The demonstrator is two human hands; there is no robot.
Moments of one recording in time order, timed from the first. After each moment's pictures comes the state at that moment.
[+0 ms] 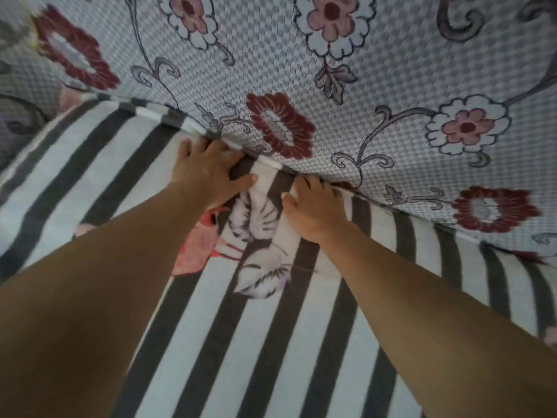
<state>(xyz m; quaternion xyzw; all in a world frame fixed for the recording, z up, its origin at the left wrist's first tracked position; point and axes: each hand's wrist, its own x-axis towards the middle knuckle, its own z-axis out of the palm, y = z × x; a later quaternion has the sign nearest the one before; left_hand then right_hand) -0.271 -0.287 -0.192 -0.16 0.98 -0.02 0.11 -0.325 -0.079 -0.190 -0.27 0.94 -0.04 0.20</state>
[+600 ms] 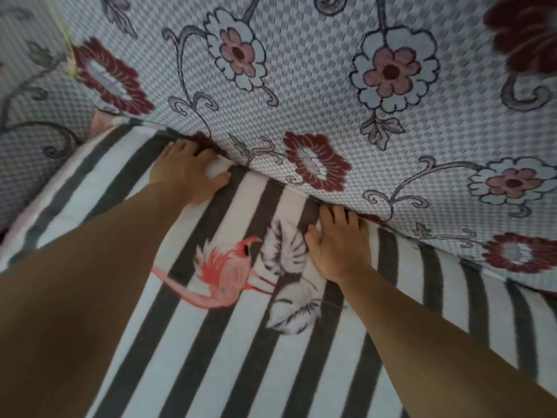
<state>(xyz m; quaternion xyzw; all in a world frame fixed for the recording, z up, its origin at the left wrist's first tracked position) -0.270 -0.380 -0.186 -0.21 0.97 0.02 0.12 -0.315 -0.088 -0.194 -0.26 0.96 0.03 0.11</state>
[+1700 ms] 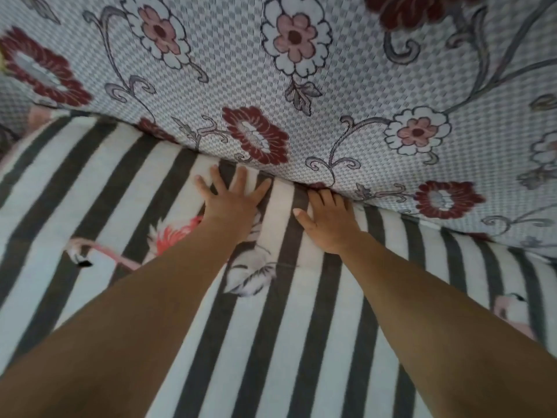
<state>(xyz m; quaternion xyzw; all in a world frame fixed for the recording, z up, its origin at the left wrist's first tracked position) -0.264 -0.199 -0.184 -0.12 0.97 -0.03 0.22 -0.336 -0.015 -0.197 -0.25 0.95 0.00 0.18</state>
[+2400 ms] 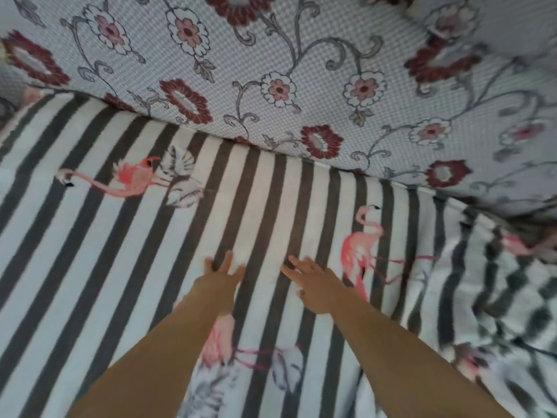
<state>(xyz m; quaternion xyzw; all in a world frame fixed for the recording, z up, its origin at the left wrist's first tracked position) -0.038 0.024 -0.101 -0.06 0.88 0.11 0.45 -0.126 0.236 -0.095 -0.33 0.84 0.05 0.43</state>
